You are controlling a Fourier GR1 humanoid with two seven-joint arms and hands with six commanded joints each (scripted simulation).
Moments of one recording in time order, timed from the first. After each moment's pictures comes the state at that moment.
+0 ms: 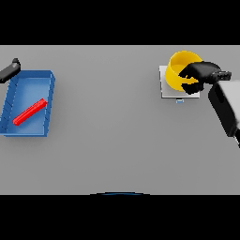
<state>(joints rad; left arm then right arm) -0.67 0.94 -0.62 -1.12 0.39 0.27 0.49 -0.92 -0.52 0.49 -0.60 0.65 0.37 -0.15</state>
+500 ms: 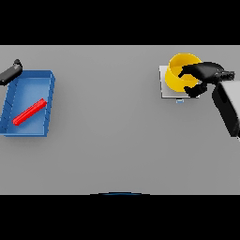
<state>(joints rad) -0.65 0.95 -0.62 -1.17 0.39 0.29 0.50 -0.93 -0.54 0.51 -0.59 0.67 0.38 -0.17</state>
